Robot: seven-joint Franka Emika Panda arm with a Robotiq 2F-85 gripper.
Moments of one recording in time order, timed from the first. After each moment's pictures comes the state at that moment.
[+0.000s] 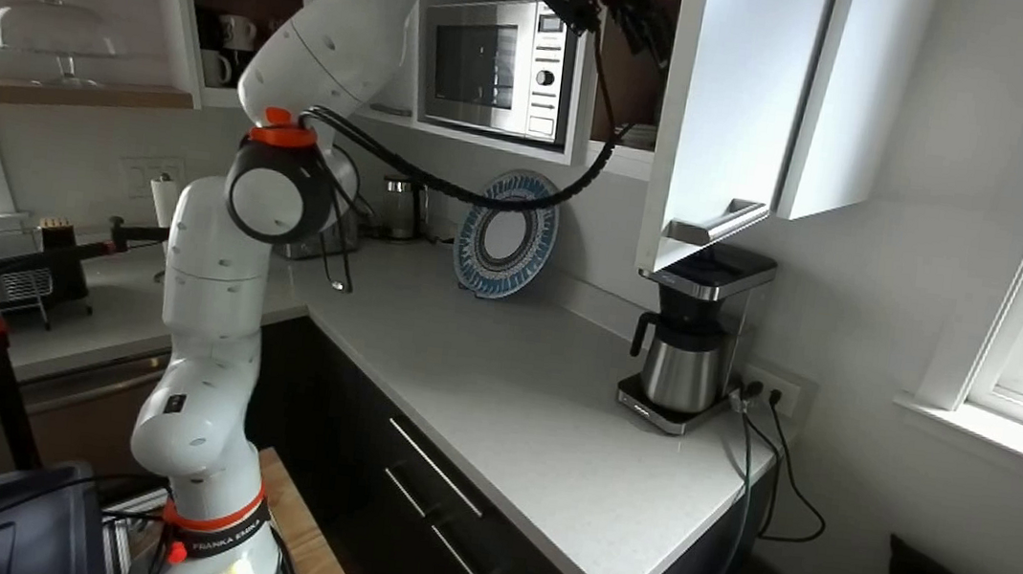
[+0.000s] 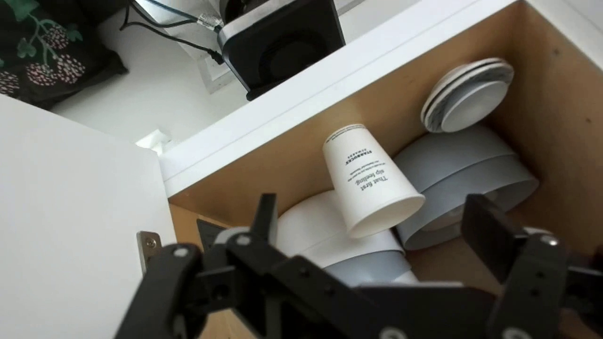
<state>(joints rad) -0.44 0.18 -0.21 -0.65 0.49 1.51 0.06</state>
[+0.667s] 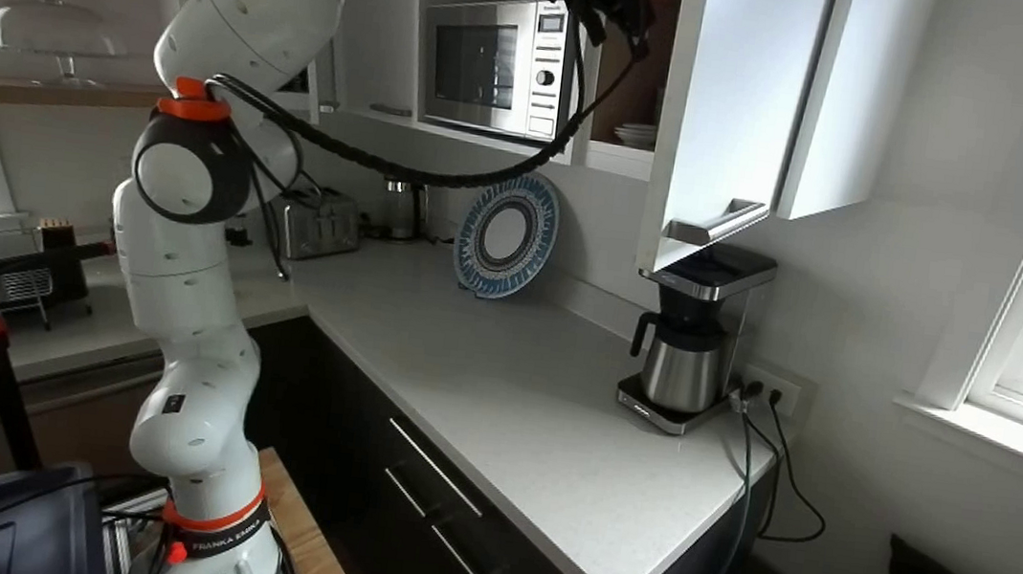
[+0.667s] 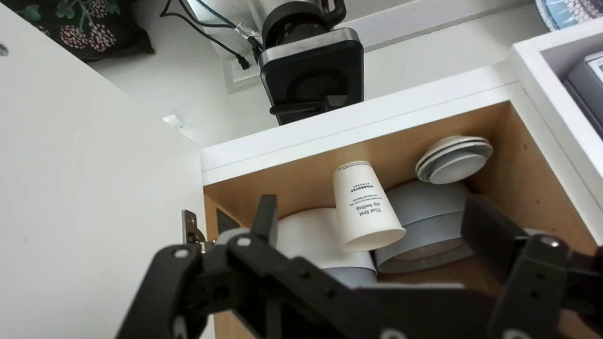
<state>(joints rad) -0.45 -0.06 -0.24 -0.92 0.45 1.50 -0.25</state>
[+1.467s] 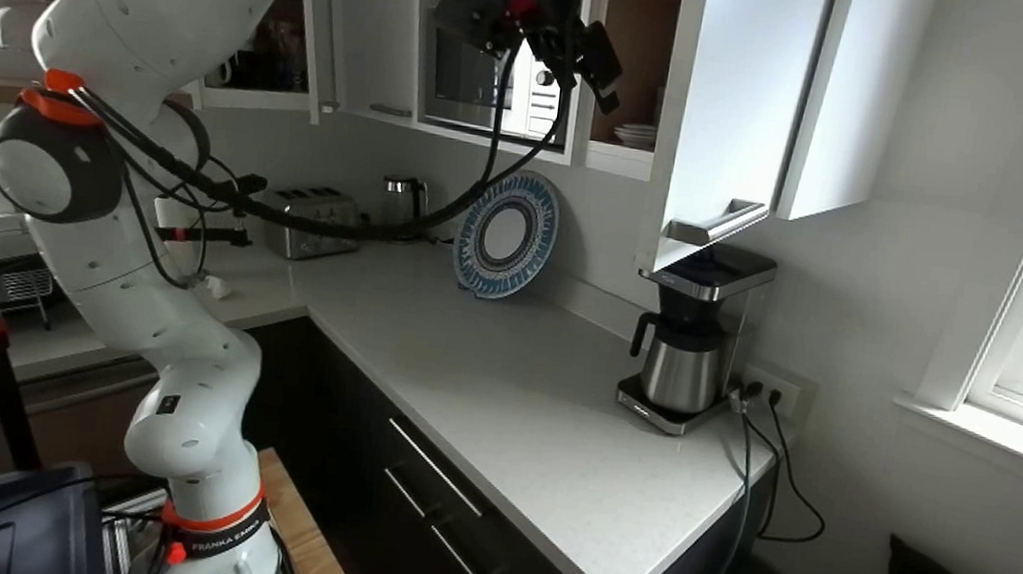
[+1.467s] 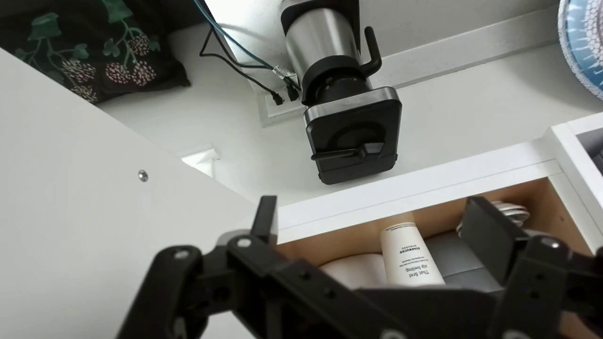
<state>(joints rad) -0.49 -0.38 -0.26 -1.45 0.39 1.66 -0.41</state>
